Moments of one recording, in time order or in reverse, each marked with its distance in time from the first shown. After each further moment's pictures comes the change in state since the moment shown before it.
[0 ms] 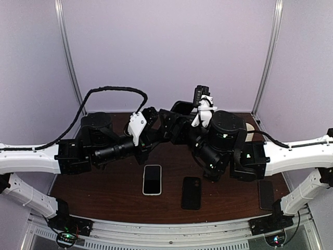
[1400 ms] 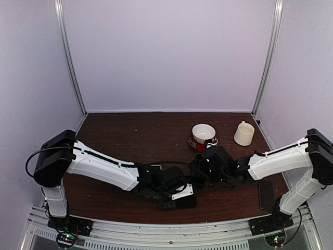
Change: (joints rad) left arm -0.116 0.721 0.235 -0.493 0.006 0.048; right arm -0.342 0.080 -0.472 -0.255 -0.395 0.361
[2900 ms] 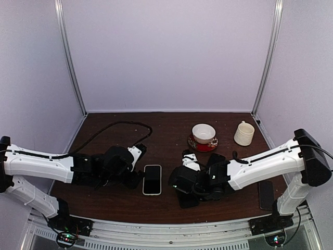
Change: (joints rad) left arm 0.153 -0.652 -0.444 0.090 -0.282 -0.510; right arm 0.339 0.185 0.370 -0.494 0.316 0.129
